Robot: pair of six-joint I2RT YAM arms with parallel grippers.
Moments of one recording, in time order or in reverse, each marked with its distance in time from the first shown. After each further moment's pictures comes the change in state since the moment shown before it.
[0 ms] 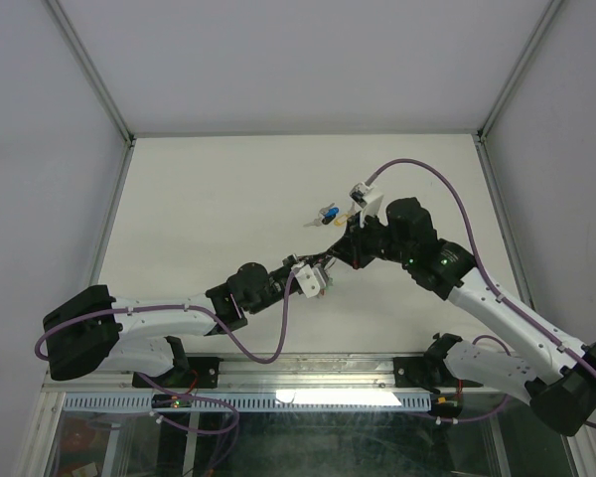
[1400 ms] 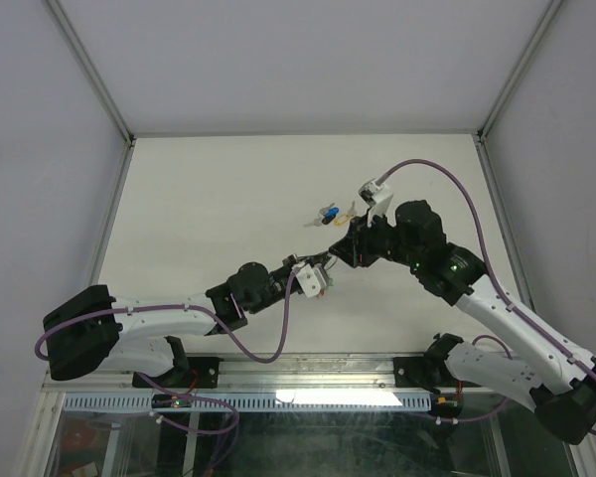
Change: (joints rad) left arm 0.000 0.000 0.002 -0.012 -0.001 0.000; right arm 0.000 -0.056 0.000 -0.006 0.049 0.003
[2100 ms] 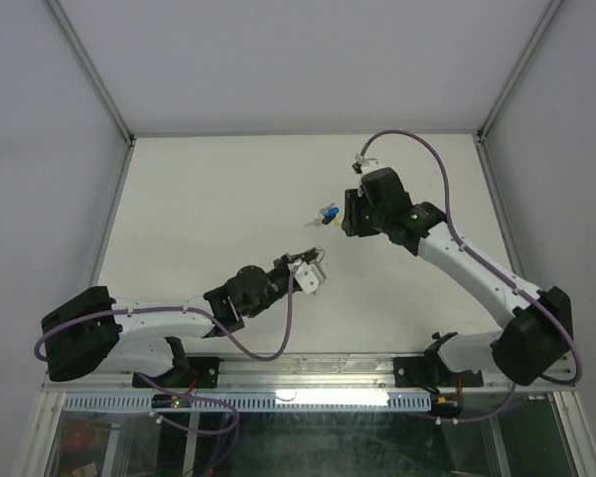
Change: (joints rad) left arm 0.001 -0.007 -0.033 -0.003 -0.132 0.014; right arm -0.084 0.346 0.215 -0.171 0.340 0.053
